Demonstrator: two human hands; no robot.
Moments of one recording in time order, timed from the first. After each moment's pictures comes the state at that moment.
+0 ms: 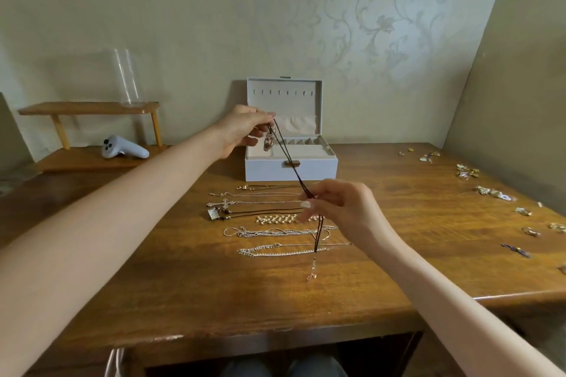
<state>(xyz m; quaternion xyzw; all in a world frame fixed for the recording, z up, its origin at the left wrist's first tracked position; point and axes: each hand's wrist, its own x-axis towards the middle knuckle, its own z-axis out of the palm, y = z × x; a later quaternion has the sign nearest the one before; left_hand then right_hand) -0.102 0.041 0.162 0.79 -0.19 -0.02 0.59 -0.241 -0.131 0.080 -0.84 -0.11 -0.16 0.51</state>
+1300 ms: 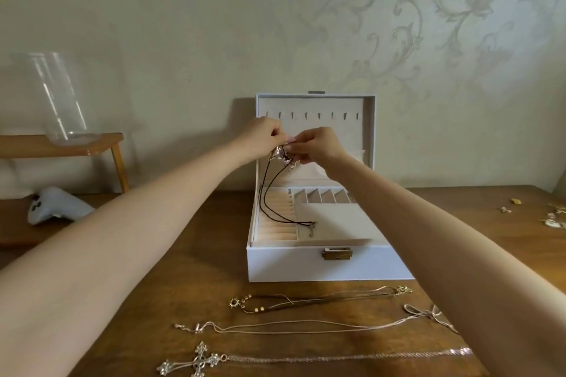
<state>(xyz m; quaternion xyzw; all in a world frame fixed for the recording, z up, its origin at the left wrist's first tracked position) 0.213 0.002 0.131 0.90 -0.26 0.16 0.30 0.182 -0.141 0.109 -0.80 -0.08 -0.13 0.58</state>
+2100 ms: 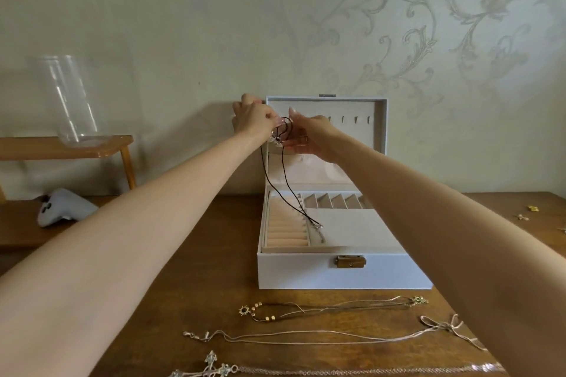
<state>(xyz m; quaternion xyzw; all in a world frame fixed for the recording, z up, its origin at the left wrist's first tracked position) 0.229 0.010 0.147 0.89 -0.10 0.25 0.37 0.207 -0.122 0.137 -0.72 -0.09 -0.01 0.69</state>
